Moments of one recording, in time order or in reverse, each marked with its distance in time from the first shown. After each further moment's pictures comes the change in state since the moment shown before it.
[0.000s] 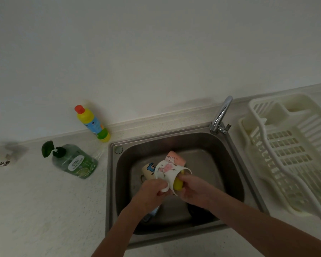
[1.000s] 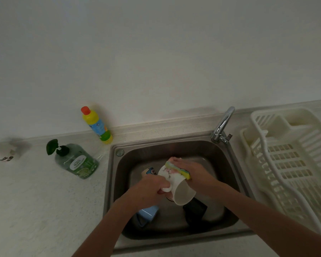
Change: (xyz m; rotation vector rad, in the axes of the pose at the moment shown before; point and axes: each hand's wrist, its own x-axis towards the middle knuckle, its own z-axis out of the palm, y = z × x) left_hand 0.008 0.012 -0.040 0.104 -0.025 0.172; right_hand 0.001 -0.053 -0.007 -1.792 0.071 -0.775
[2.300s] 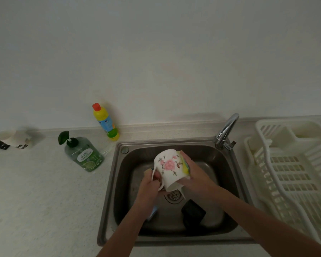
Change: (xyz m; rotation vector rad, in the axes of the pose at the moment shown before) left_hand 0.002 0.043 0.034 -1.276 0.589 -0.703; right_hand -0.020 -0.025 -0.013 0.284 0.034 0.017
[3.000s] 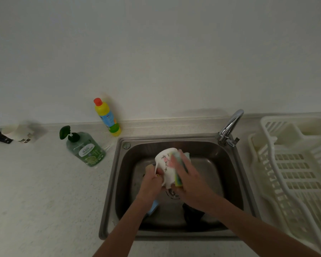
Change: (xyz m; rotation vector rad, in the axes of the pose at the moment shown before) left_hand 0.010 -0.004 -0.001 0.185 0.017 0.017; right_hand -0.013 0.006 0.028 -0.375 0.108 -0.215
